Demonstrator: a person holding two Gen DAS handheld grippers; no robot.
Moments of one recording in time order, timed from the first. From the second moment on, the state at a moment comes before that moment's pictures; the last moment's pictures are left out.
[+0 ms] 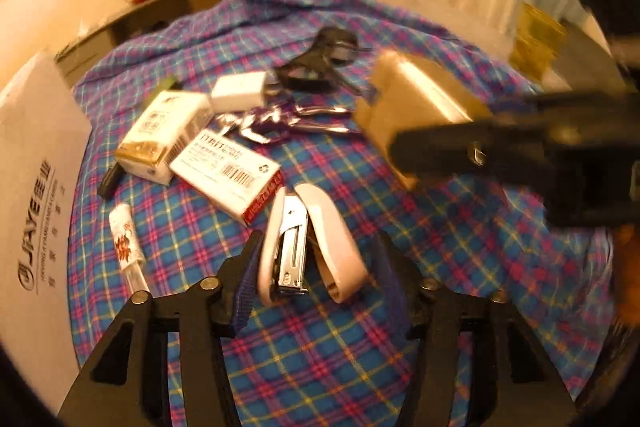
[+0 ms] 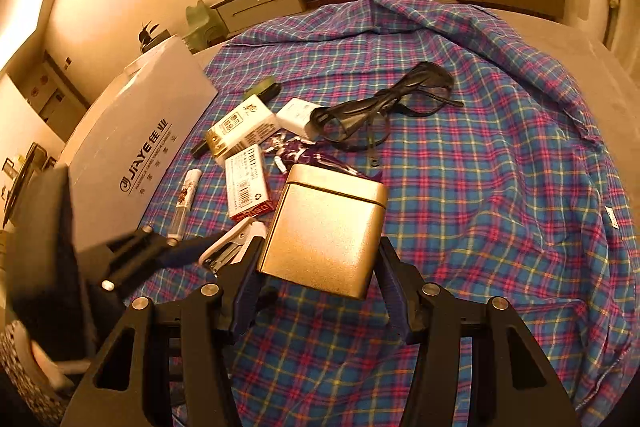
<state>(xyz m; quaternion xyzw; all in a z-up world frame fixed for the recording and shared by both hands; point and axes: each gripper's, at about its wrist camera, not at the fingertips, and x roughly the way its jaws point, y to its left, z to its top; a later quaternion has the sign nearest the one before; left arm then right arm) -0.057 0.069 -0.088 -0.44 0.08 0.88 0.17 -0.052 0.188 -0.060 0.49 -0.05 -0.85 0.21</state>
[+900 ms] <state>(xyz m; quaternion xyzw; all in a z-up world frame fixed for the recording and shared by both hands) -0.020 -0.023 -0.008 -0.39 -0.01 0.92 0.08 -0.021 0.121 -0.013 0.44 -0.02 -0.86 0.27</state>
